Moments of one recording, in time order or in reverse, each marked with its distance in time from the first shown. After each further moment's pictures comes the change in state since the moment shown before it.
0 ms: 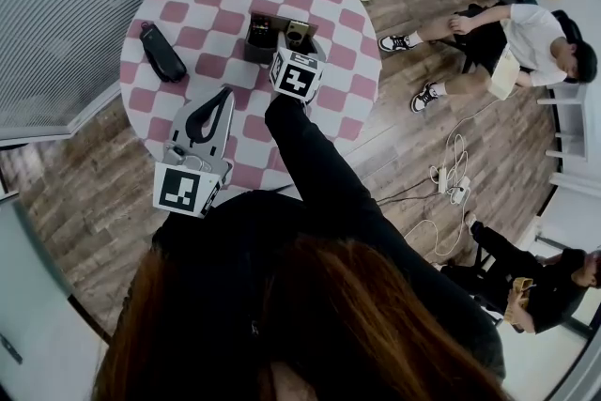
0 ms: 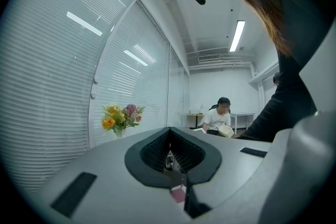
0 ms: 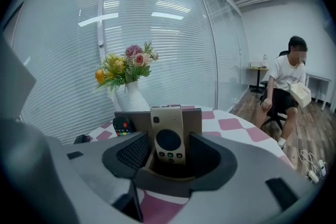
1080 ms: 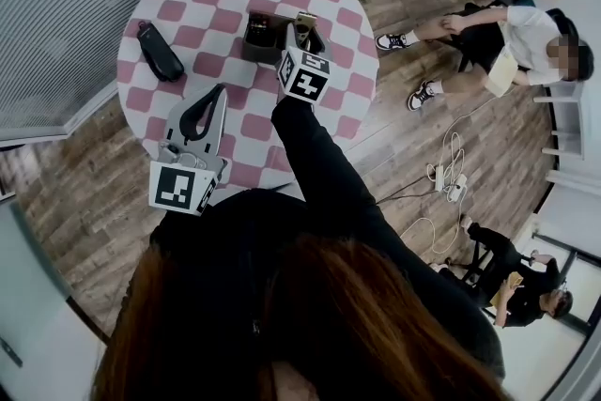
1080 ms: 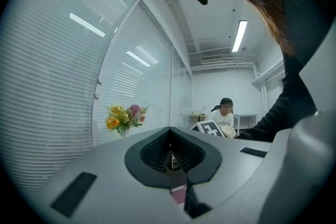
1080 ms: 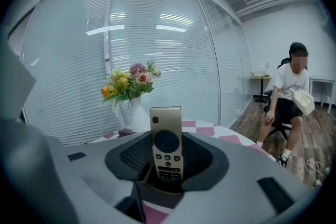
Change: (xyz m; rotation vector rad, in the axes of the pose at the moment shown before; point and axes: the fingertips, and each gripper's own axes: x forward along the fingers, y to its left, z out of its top) left arm -0.003 0.011 -0.001 -0.008 -0.011 0.026; right arm -0.021 -0.006 0.036 -0.028 -0.119 0.036
